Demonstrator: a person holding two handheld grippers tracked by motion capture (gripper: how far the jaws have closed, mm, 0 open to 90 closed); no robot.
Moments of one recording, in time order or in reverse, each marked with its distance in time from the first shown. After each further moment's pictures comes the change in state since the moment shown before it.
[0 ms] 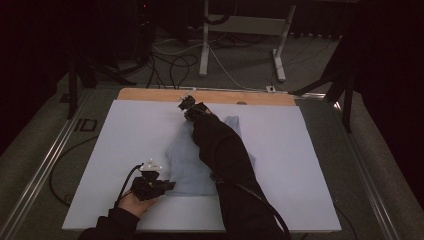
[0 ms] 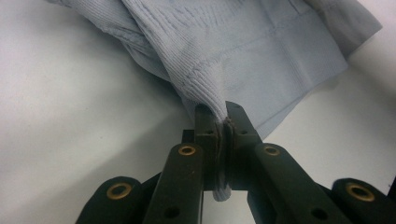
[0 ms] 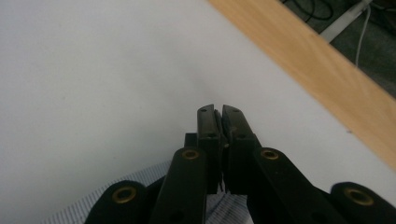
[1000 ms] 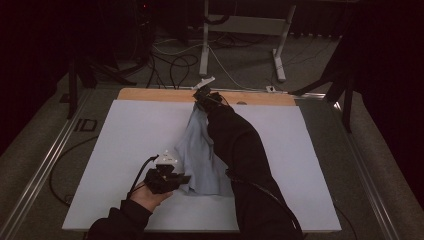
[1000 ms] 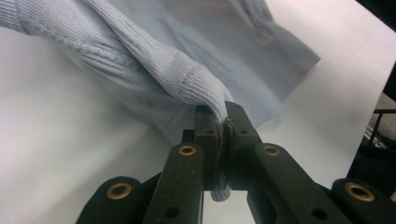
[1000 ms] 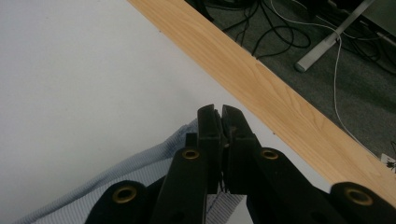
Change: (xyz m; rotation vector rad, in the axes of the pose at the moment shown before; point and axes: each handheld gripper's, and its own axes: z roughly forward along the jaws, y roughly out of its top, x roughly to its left) left arm -0.041 0.046 -0.001 -0.041 -0.057 0.097; right arm -0.037 -0.002 -0.060 -0.118 -0.011 0.014
